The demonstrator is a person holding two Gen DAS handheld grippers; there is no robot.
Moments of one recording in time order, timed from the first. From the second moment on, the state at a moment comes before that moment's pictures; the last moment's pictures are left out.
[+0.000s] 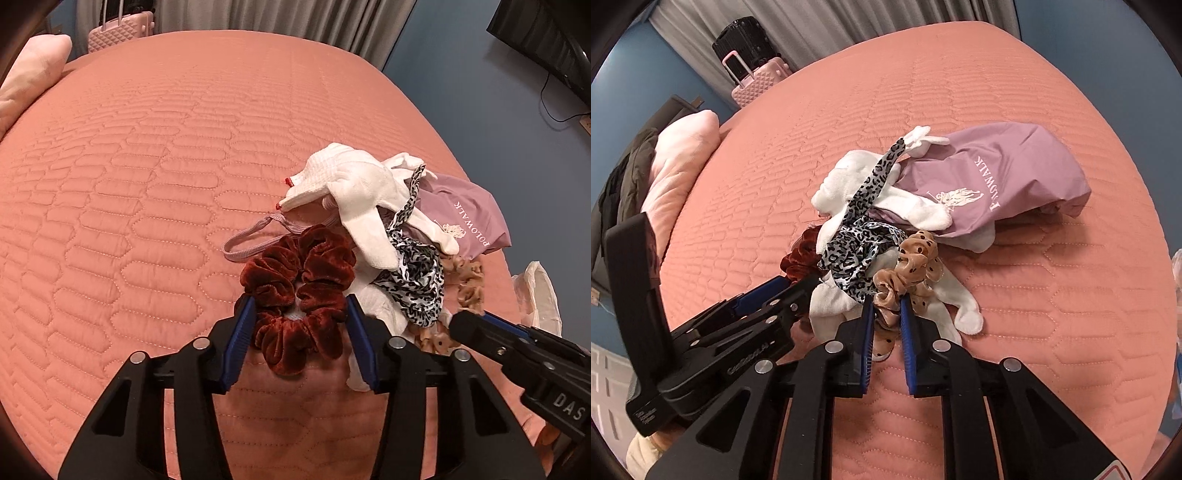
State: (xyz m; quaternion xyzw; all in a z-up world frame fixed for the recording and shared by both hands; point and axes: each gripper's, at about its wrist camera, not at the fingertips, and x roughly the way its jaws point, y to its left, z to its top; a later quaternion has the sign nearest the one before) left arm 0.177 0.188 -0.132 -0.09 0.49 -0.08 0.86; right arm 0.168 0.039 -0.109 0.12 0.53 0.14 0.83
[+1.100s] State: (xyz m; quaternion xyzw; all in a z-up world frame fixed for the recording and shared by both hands) left arm 0.107 0.062 -0.024 -0.06 0.42 -0.16 0.89; right arm 0.071 -0.085 -0.015 0.19 0.42 0.11 0.88
